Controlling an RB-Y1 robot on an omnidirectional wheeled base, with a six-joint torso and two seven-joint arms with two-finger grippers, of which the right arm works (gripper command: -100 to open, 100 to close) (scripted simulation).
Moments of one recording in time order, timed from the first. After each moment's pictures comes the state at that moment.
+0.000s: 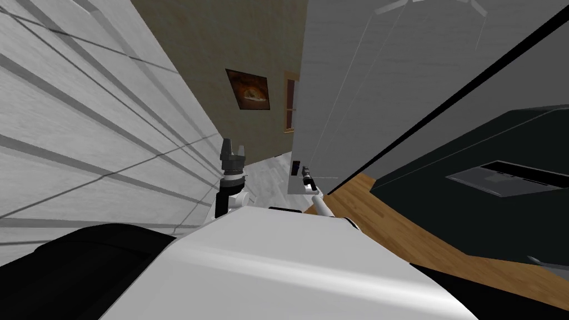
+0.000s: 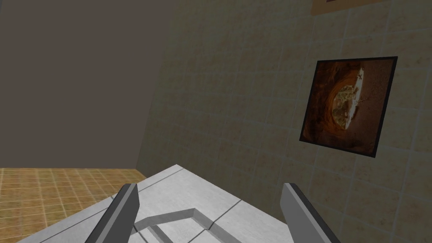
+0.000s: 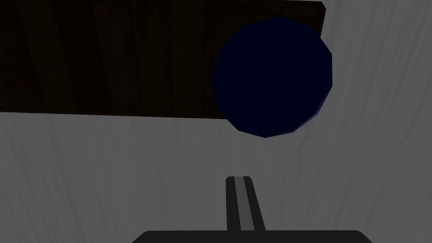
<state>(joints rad) -0.32 -0.07 0.09 -0.90 -0.22 -0.42 0.16</state>
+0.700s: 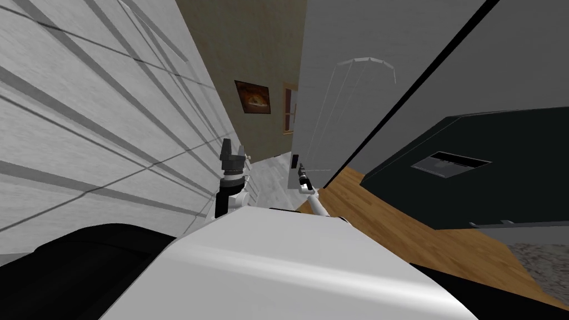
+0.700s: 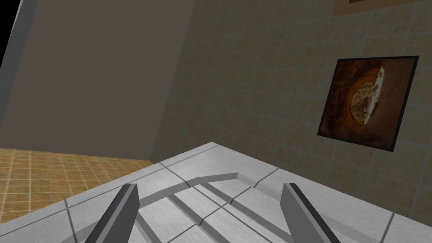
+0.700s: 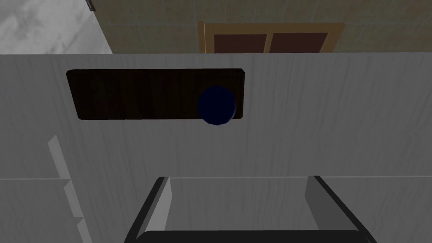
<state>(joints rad) -0.32 0.01 0.10 -0.90 -0.22 -0.38 0.18</state>
